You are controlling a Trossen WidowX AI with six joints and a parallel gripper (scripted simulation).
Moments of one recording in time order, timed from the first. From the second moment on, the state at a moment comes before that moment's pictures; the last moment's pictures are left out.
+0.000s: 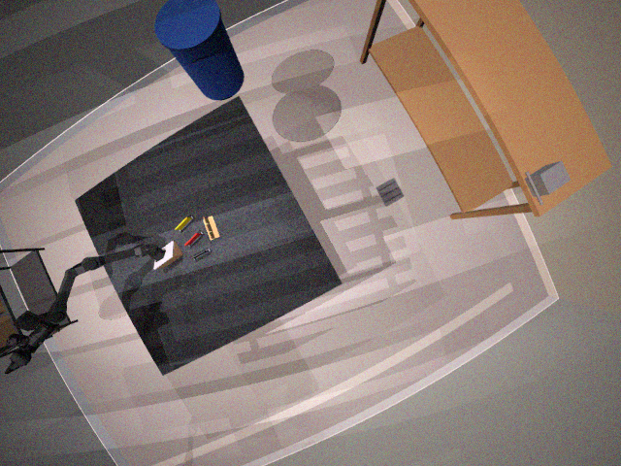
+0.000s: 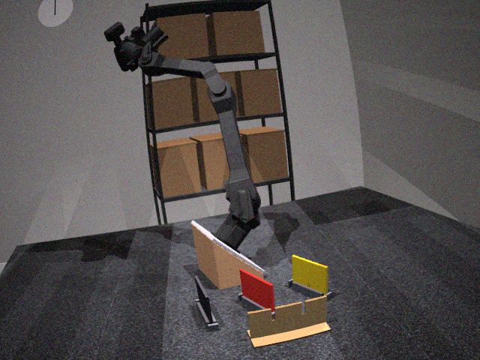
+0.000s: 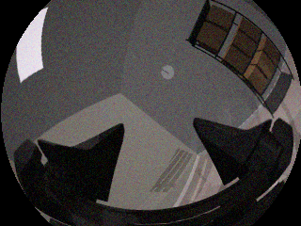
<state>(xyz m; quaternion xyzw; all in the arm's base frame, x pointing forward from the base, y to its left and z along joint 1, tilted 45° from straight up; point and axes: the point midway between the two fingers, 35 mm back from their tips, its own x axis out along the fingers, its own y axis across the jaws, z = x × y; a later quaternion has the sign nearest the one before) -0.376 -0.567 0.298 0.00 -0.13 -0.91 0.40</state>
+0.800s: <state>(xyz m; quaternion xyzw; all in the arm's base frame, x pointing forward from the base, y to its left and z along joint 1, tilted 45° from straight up) -0.121 -0.625 0.143 0.16 0.22 -0.74 0.61</state>
